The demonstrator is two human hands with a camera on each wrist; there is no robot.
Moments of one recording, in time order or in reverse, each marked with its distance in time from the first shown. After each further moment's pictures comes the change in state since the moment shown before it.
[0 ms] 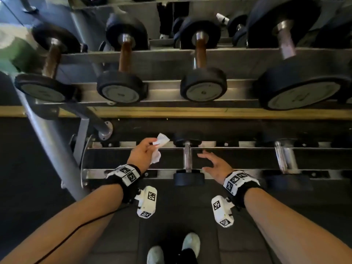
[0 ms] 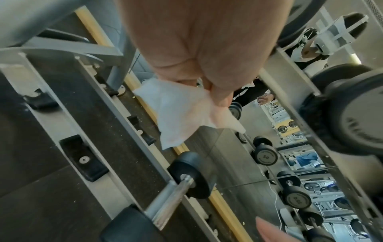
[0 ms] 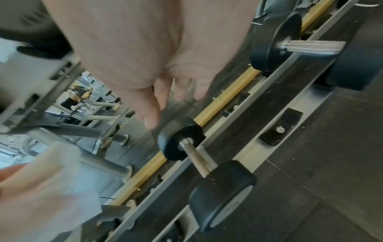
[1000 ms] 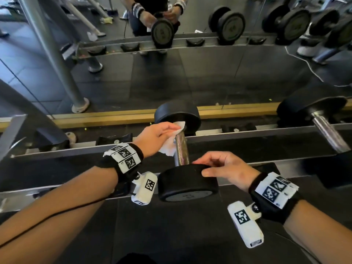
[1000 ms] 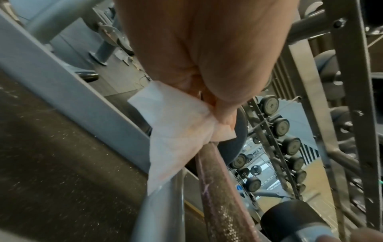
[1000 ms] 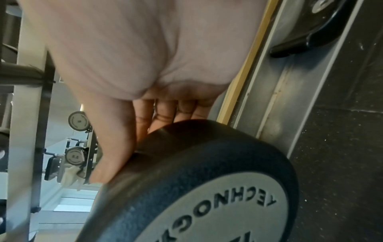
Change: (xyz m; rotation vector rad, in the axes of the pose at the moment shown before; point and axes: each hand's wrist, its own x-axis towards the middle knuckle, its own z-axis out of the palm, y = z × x) left_hand 0.171 -0.159 0.188 0.167 -0.230 0.573; right_hand 0.119 0.198 0.089 0.444 -0.059 -0.346
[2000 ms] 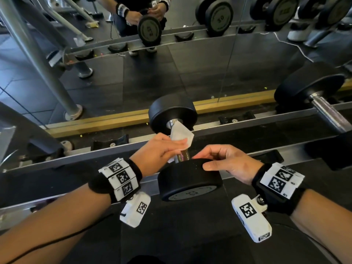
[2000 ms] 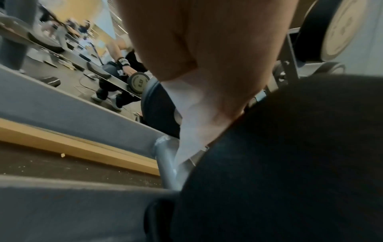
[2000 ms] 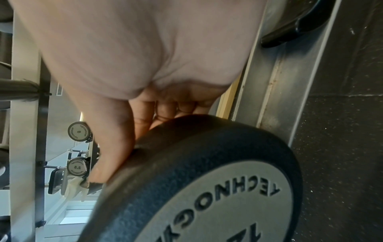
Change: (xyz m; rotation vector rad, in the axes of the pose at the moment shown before) left_hand -0.029 0.000 0.017 0.307 -0.252 0.164; right_hand 0.003 0.014 0.001 0.106 -0.030 -0.027
